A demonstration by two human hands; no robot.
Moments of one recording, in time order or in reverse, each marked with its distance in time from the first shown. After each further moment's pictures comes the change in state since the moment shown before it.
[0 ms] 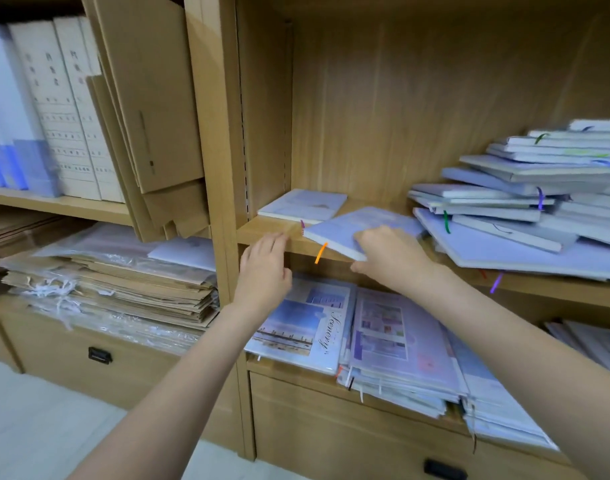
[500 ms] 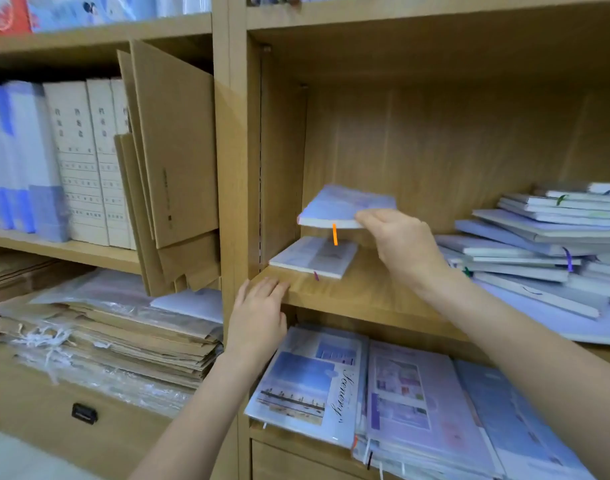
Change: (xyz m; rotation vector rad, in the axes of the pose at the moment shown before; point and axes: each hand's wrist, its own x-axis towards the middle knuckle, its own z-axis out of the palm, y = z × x) left_hand 0.022 -0.040 0.004 0.147 0.156 0.094; right_hand 0.060 0.014 -0.031 -0.028 0.768 -0.242
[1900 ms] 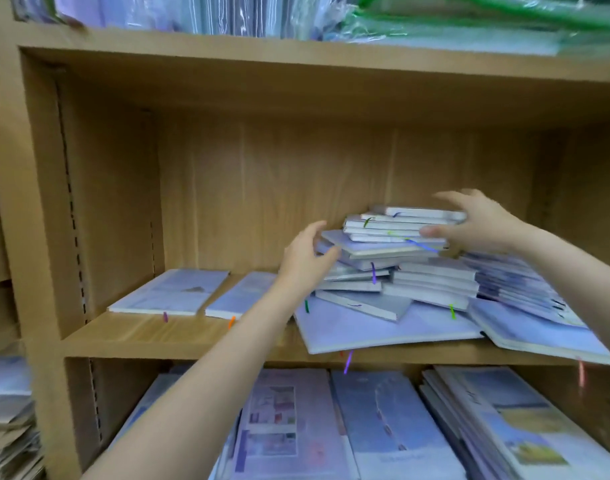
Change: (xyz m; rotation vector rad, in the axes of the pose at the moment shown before) left_hand 0.127 0.267 -0.015 -1.035 -0.224 -0.001; right_hand -0.094 0.240 -0.168 0.017 -0.457 0.871
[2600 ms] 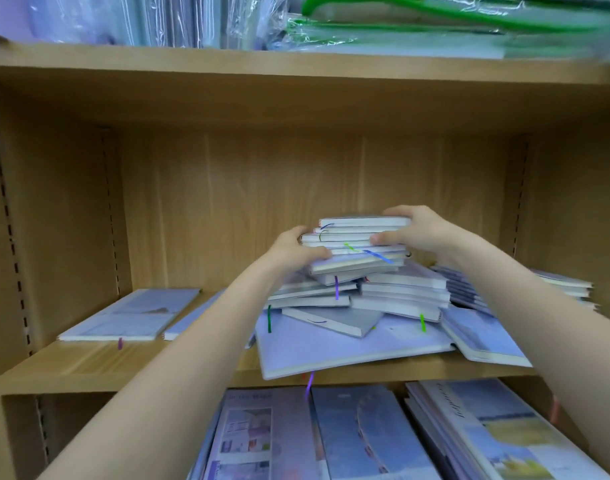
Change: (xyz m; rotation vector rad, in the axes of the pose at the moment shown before) left_hand 0.044 0.026 0.025 -0.198 -0.193 -0.264; right_hand 0.028 0.005 0.021 0.510 -0.099 0.042
